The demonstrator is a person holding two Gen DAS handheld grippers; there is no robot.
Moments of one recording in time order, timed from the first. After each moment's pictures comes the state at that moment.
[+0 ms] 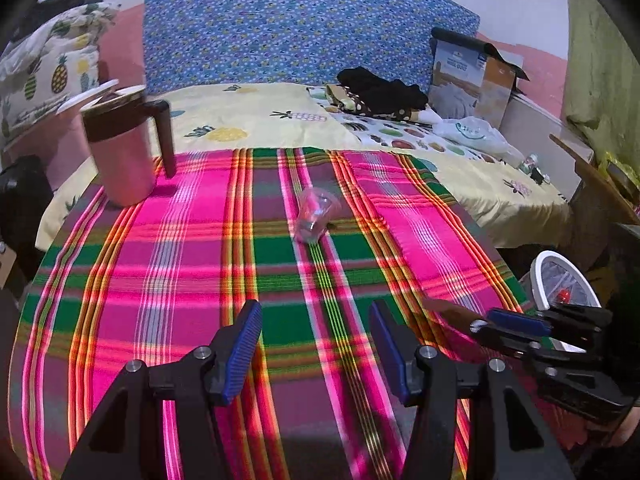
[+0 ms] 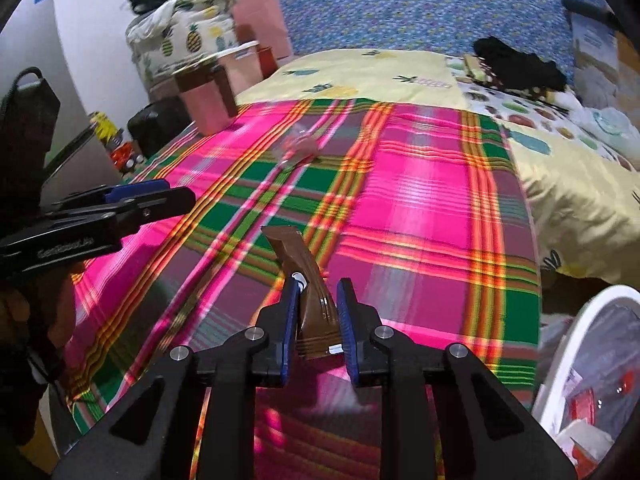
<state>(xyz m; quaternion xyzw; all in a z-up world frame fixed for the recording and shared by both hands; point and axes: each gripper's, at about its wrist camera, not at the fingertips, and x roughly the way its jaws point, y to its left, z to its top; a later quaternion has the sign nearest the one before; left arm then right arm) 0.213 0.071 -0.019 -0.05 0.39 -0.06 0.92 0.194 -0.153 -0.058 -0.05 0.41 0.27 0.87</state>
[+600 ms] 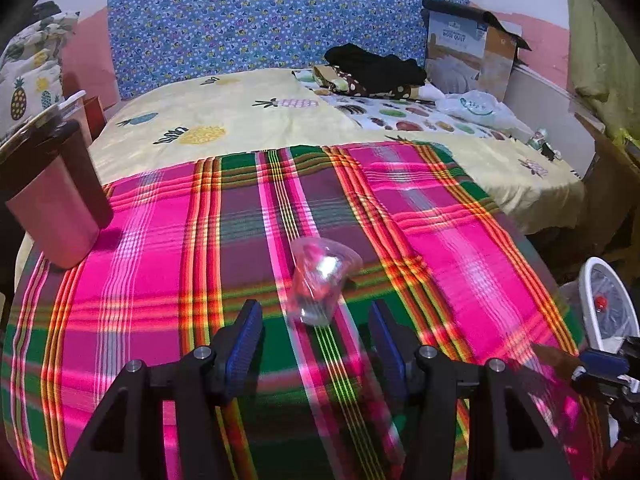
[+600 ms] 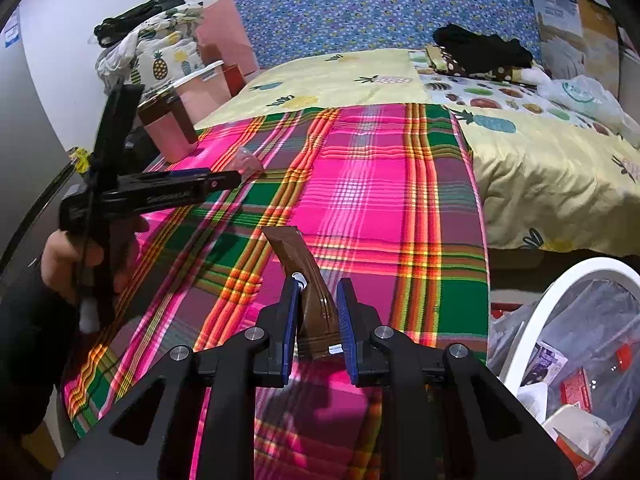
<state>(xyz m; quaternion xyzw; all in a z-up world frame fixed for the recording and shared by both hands) 0.323 0.058 -0.054 0.00 0.41 -0.07 0.91 0.208 -0.183 -0.061 0.00 0.41 0.24 0.88</state>
